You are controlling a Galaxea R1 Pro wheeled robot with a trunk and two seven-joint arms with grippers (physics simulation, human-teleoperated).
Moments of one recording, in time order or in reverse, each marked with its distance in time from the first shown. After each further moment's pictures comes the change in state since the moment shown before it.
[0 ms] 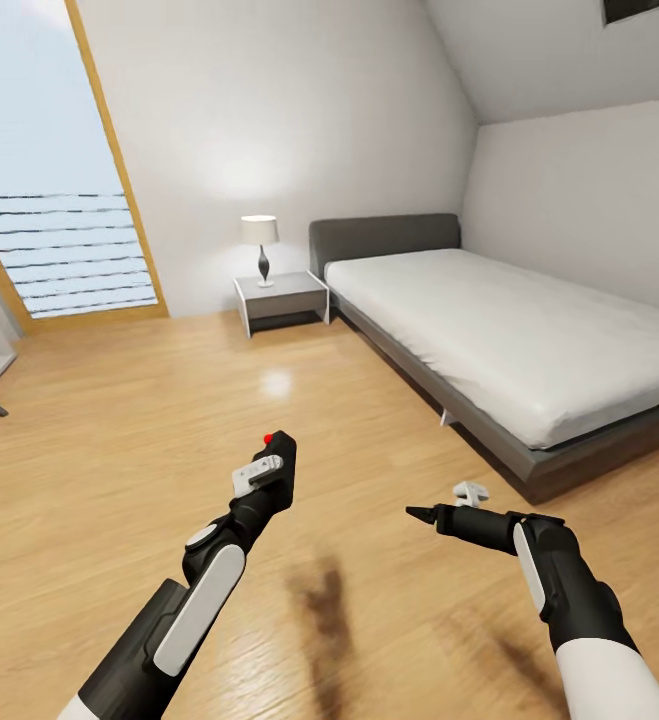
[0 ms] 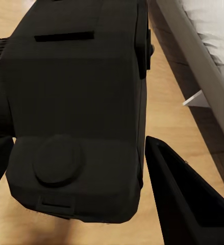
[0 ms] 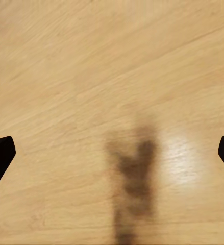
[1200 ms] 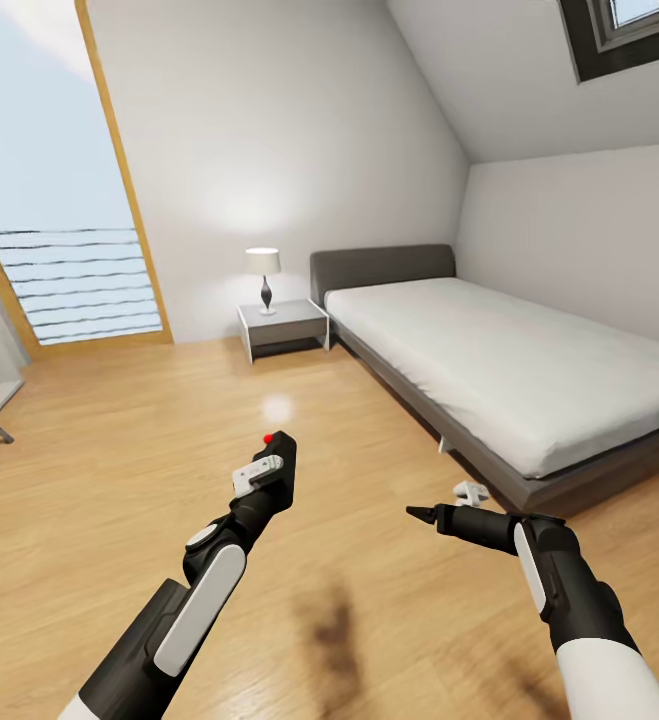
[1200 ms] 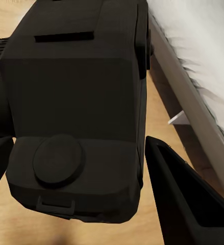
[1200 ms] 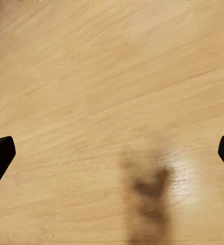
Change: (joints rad) left arm 0.000 -0.001 -0.002 -0.001 0.000 0.001 0.006; right arm 0.000 -0.001 0.000 -0.001 0.001 -0.002 0.003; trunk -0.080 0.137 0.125
